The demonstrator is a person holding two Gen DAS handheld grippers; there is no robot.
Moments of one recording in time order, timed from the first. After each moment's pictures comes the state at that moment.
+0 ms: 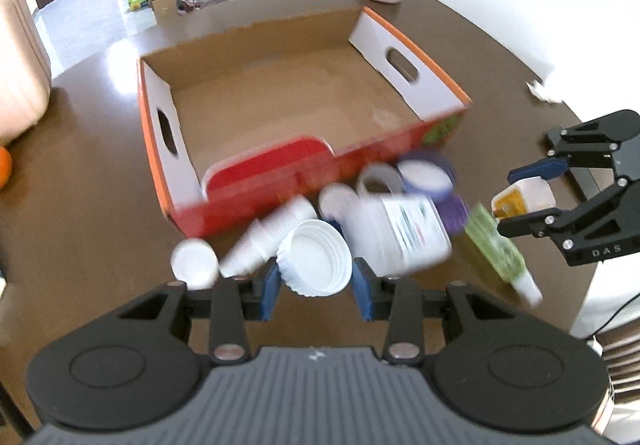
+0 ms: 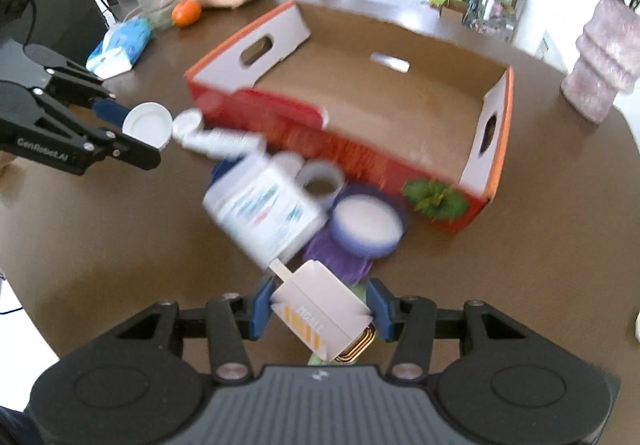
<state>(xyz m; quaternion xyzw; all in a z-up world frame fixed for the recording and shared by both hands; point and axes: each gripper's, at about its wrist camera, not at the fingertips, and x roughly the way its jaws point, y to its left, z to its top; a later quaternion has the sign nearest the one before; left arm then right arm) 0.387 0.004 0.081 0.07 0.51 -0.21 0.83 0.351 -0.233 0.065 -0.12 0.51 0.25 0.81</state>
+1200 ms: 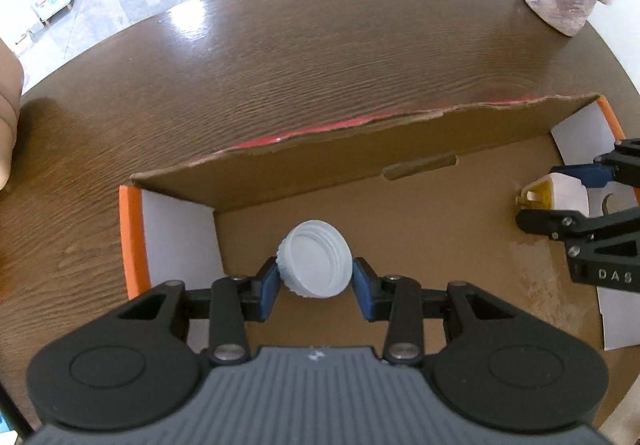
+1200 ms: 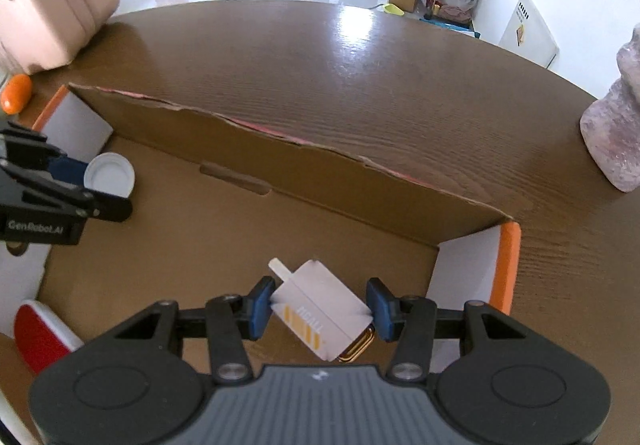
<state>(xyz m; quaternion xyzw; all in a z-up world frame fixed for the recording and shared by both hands) 0.659 0.000 -0.005 0.05 0.60 -0.10 0.80 0.656 -0.211 -0.017 -0.10 0.57 0.17 0.80</state>
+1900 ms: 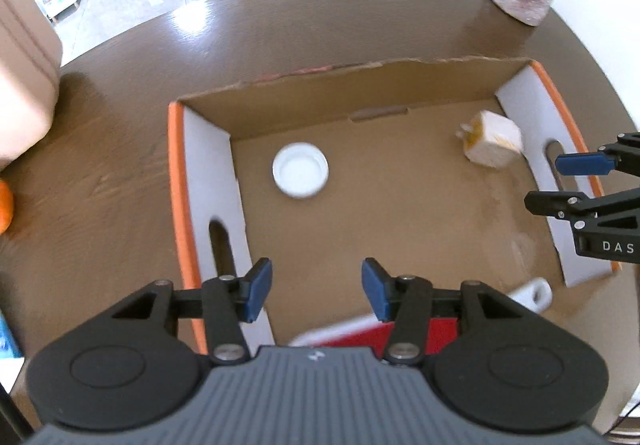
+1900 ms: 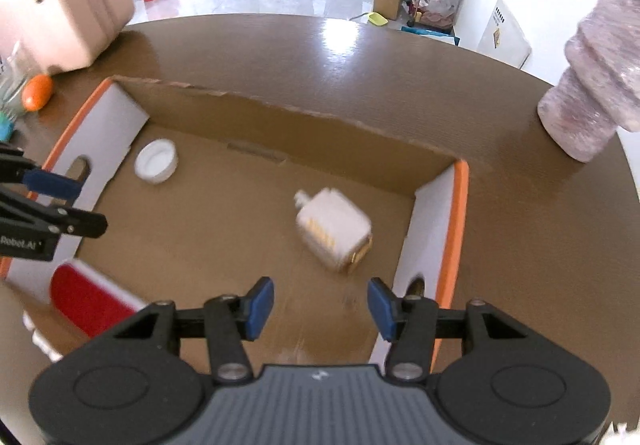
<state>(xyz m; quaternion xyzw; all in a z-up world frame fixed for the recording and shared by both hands) 0.577 0.000 0.044 0.04 0.59 -0.10 0.80 0.584 -0.227 0.031 -0.09 0.55 0.16 0.81</state>
